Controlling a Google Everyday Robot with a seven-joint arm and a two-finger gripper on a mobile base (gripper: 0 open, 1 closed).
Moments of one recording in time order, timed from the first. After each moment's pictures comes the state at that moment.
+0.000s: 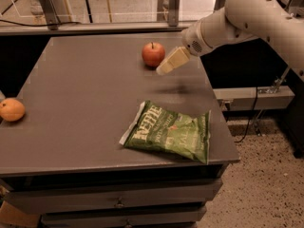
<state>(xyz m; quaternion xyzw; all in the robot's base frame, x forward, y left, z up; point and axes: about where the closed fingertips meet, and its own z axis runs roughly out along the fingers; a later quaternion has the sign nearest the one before) 0.703 -0.078 0.880 -0.49 0.76 0.13 0.40</state>
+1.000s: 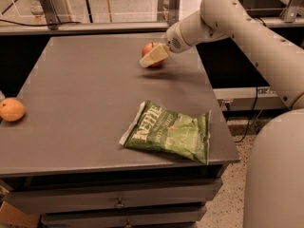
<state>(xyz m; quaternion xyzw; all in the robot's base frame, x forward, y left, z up) 0.759 -0.024 0.856 -0.47 0.77 0.19 0.40</state>
